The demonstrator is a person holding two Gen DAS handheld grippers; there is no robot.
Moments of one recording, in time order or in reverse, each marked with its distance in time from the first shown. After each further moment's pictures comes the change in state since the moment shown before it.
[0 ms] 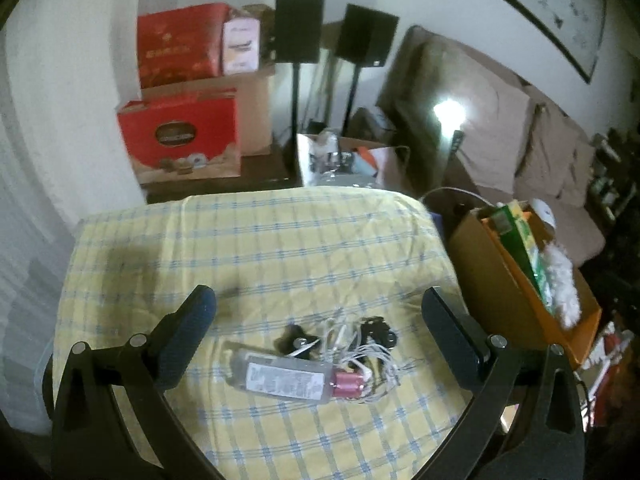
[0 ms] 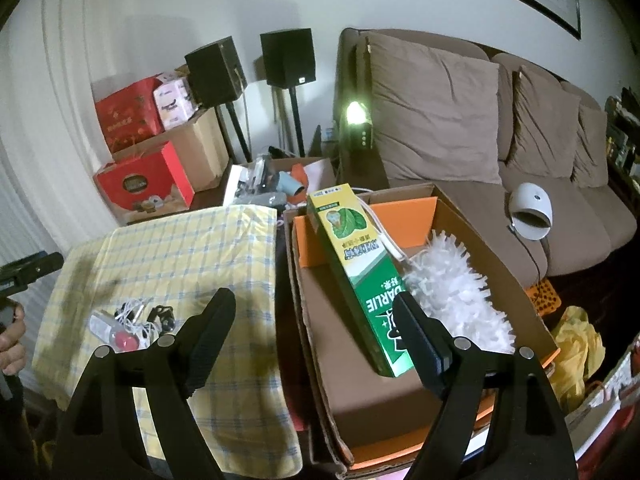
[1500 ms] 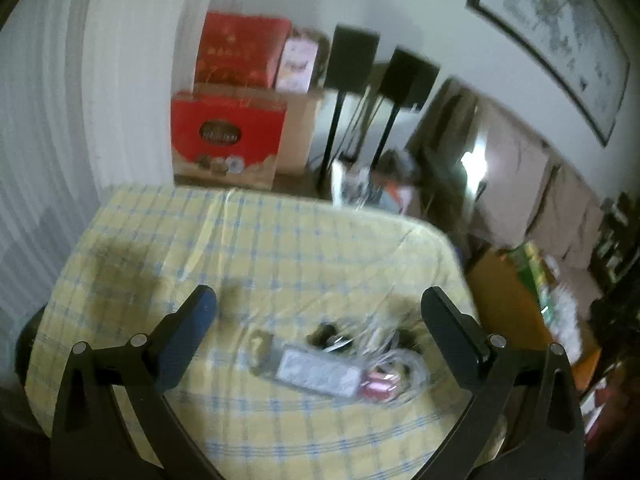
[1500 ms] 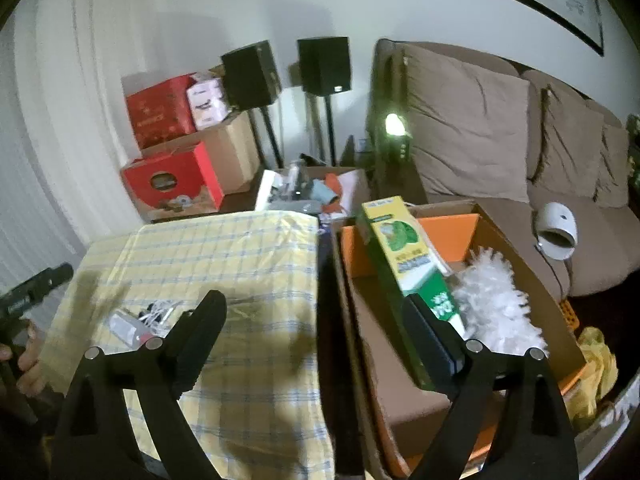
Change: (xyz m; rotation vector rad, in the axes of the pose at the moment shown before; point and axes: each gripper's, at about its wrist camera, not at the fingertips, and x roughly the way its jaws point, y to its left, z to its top) left arm -0.007 0.057 -0.044 -0.160 -0.116 0.016; right arm 0.010 0.039 -0.001 -0.068 -0.036 0.091
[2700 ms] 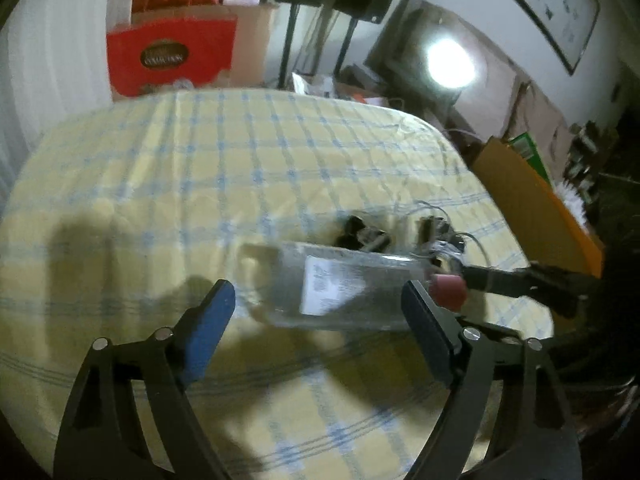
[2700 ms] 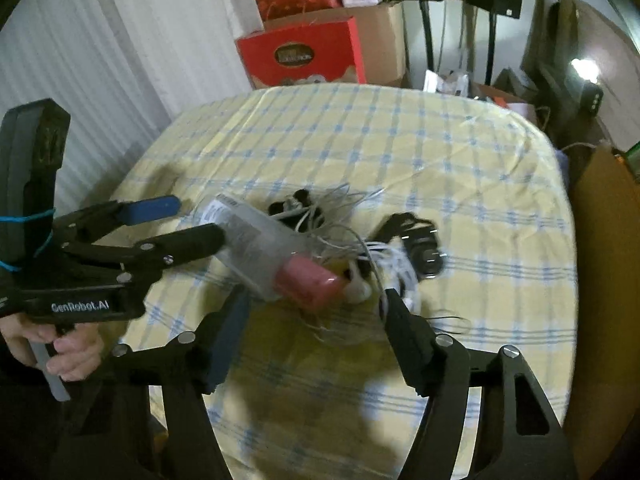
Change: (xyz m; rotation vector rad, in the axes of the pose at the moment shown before) left arm 0.078 0.028 -0.064 0.120 0.224 -0.194; right arm 0.142 0.189 -0.092 -0.213 0.294 0.328
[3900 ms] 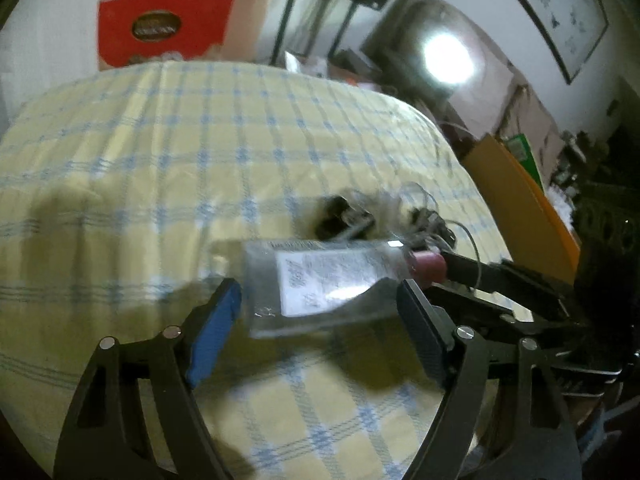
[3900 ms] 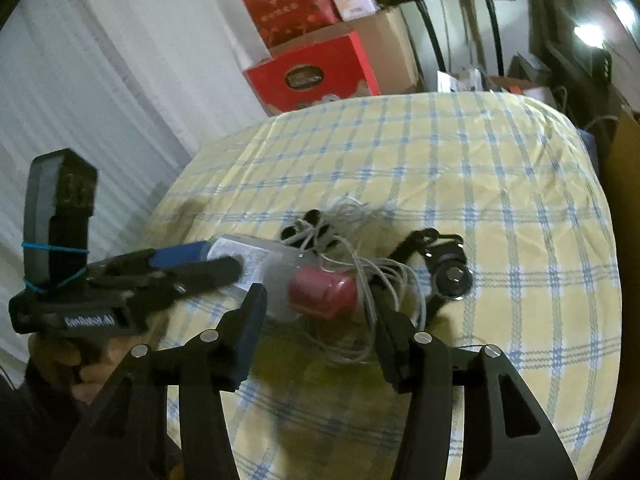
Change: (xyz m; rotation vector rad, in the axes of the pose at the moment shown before) left arm 0.007 0.008 0.003 -0.044 0.056 -0.052; right arm 0.008 -0.023 0.006 0.087 -0.096 0.159
